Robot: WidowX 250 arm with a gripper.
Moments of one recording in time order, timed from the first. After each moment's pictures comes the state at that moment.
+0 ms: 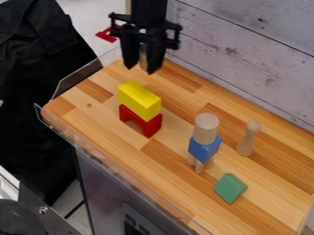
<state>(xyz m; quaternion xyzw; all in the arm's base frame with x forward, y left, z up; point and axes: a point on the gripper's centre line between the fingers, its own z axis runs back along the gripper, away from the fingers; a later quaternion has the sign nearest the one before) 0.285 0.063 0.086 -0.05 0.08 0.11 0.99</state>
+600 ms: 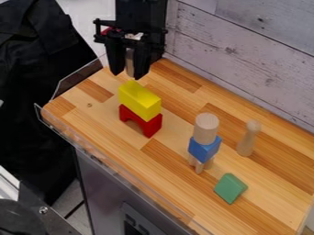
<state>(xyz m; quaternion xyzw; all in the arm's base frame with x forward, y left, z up) 0.270 0.069 0.080 -0.07 0.11 0.12 0.98</state>
